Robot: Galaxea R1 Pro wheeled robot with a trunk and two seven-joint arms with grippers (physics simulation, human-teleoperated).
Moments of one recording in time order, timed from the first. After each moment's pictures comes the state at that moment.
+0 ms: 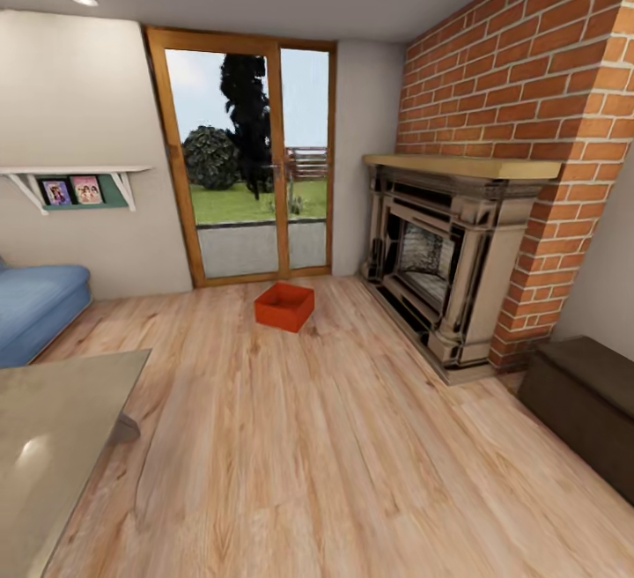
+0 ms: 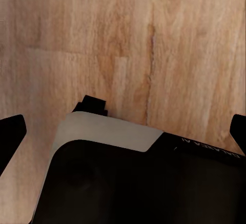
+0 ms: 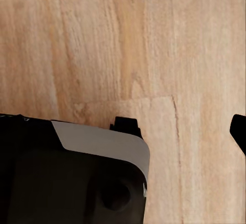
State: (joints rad) left arm -0.23 -0.01 -0.26 -0.01 0.59 -0.05 0.02; right arm -0.23 0.01 0.21 0.03 -0.06 -0.15 -0.02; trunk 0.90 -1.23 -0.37
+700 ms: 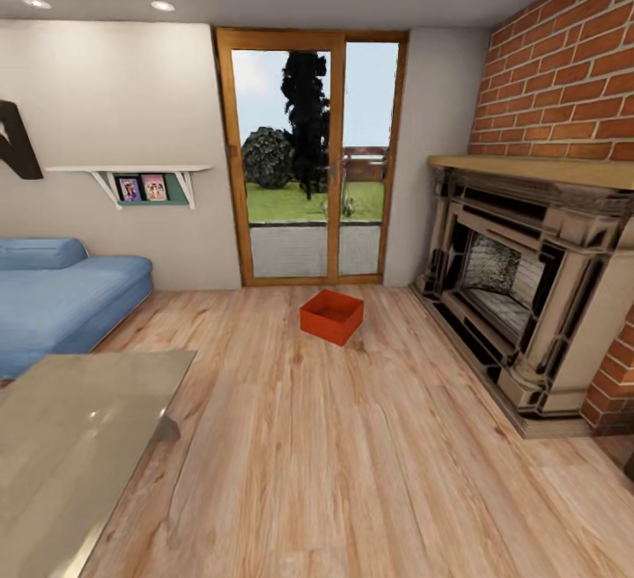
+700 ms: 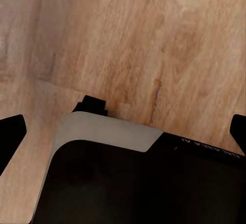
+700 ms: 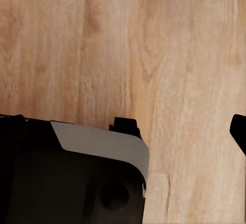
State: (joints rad) left arm -0.23 -0.01 -0.26 -0.01 0.59 -0.05 0.02; right arm -0.23 0.01 0.21 0.03 -0.06 -0.15 -0.02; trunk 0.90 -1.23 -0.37
